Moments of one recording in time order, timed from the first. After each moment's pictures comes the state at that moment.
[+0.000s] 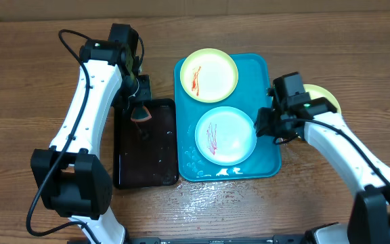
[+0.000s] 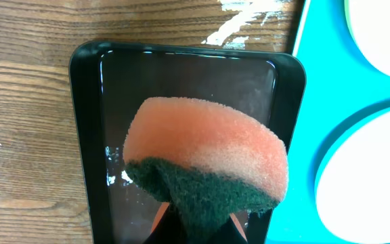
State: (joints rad) left arm -0.13 1.88 1.72 -1.31 0.03 -0.27; right arm 0.27 1.59 1.05 -0.73 -0.17 0.39
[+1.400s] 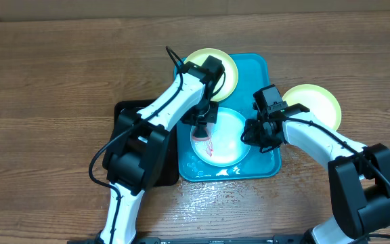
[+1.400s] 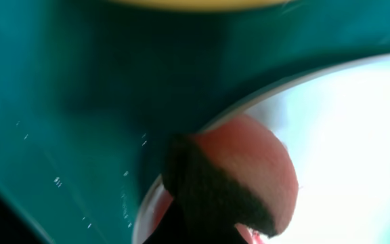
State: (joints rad) left arm -0.53 2.21 1.73 -1.10 0.07 -0.38; right arm 0.34 1.76 0.98 -0.60 -0.18 0.48
